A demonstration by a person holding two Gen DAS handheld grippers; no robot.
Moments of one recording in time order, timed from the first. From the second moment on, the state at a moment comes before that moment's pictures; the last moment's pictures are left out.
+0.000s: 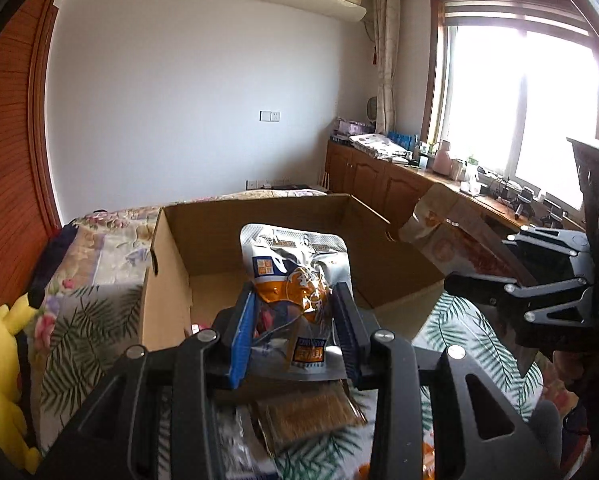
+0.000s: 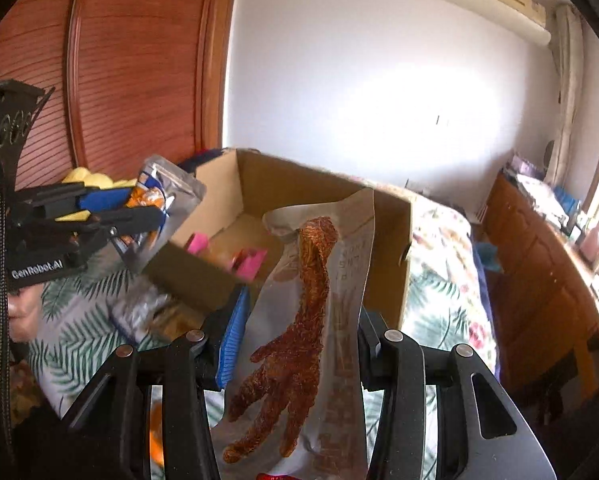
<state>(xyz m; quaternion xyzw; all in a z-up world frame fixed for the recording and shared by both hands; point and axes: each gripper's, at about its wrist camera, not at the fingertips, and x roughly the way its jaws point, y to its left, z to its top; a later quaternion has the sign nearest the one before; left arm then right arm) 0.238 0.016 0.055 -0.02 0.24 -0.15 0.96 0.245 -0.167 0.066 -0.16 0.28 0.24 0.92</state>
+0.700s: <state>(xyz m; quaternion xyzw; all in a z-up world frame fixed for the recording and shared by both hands) 0.327 0.033 0.034 -0.03 0.25 -0.14 0.96 0.346 -0.139 0.057 -0.17 0.28 0.24 0.91</state>
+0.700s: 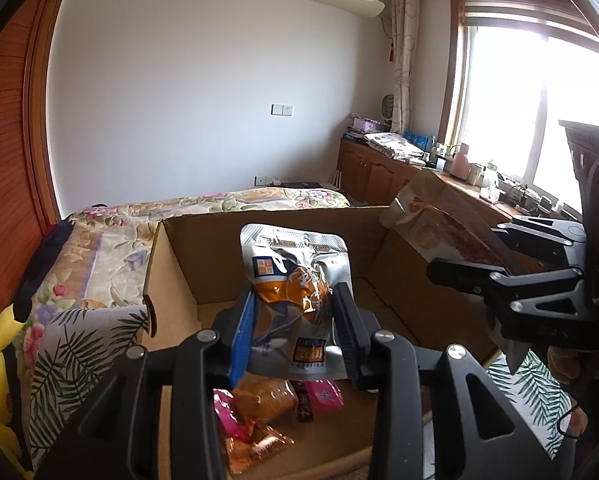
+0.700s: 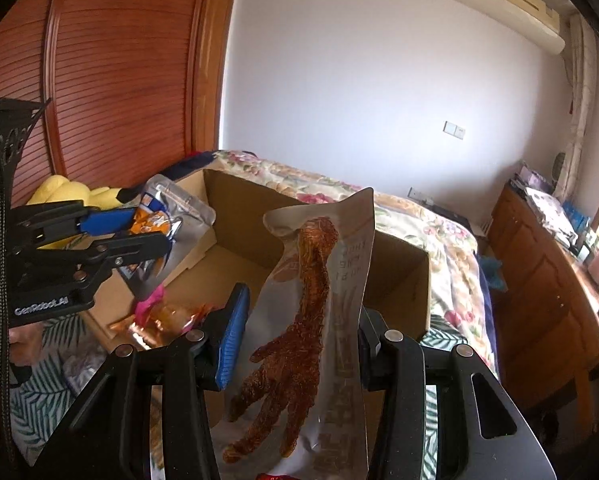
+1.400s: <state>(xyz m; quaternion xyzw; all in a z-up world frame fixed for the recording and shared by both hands) 0.339 0.024 0.025 -0.03 0.28 -0.12 0.95 0.377 -0.130 0.037 -0.16 0.32 0.25 0.90</state>
